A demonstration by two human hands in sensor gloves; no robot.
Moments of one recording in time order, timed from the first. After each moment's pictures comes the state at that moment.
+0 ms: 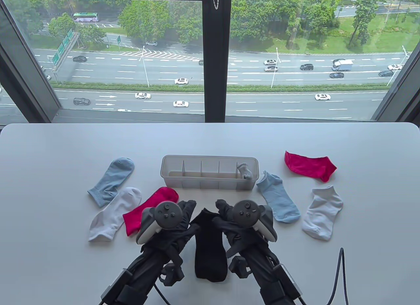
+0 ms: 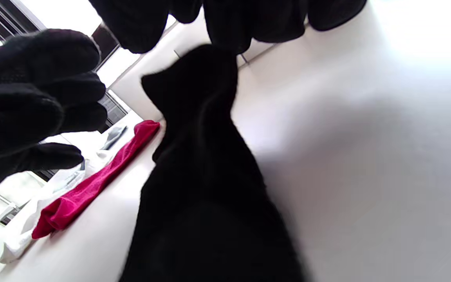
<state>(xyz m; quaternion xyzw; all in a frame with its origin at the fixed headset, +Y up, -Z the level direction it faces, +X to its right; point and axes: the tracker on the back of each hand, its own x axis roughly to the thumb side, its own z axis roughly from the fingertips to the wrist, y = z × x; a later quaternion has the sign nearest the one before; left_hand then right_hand) -0.145 -0.731 -0.316 -0.18 -0.18 0.23 0.94 0.074 -0.746 -0.334 0.13 0.14 0.94 0.29</state>
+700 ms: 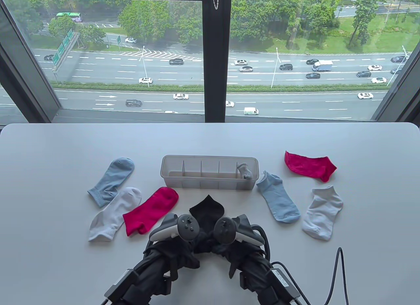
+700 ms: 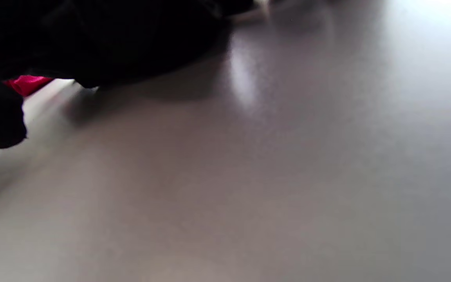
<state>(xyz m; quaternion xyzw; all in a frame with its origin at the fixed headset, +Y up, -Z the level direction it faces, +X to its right) -0.130 -0.775 -0.312 -0.39 -0.22 0.13 0.89 0.047 -0.778 -0.315 0.16 0.25 0.93 0.21</state>
